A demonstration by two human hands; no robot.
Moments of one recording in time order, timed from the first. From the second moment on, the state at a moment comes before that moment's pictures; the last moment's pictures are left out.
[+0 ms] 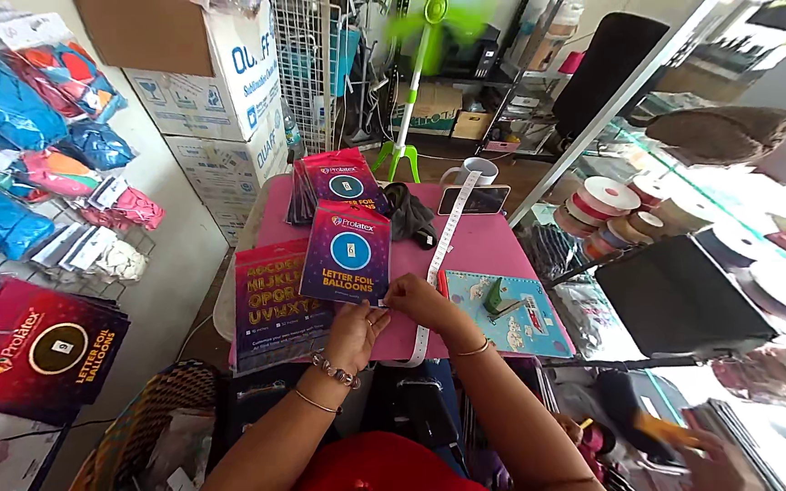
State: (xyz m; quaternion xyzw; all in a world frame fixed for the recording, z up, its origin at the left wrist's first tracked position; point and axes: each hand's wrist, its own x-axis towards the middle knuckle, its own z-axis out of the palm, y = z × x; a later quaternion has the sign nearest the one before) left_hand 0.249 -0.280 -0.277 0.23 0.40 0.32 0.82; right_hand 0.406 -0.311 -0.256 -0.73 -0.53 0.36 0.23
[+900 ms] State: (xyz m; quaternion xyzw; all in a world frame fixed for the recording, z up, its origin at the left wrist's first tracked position) left_hand 0.241 -0.281 -0.279 0.28 0.37 0.29 0.84; right_hand 0.379 -0.316 -0.258 -0.71 -0.36 0.37 0.47
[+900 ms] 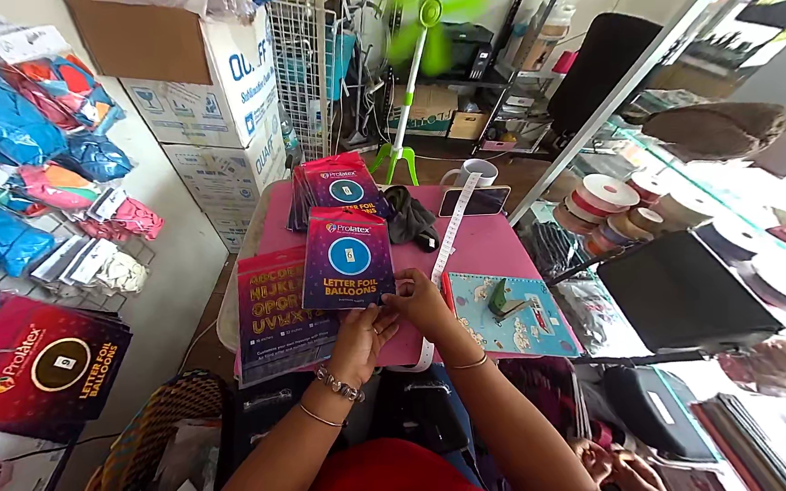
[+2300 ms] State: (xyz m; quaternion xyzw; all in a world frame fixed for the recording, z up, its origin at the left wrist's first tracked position) left_hand 0.110 -0.304 -0.280 0.22 0.47 0.38 0.76; right_hand 0.349 -0.394 -0.242 -0.54 -0.53 0.44 0.49
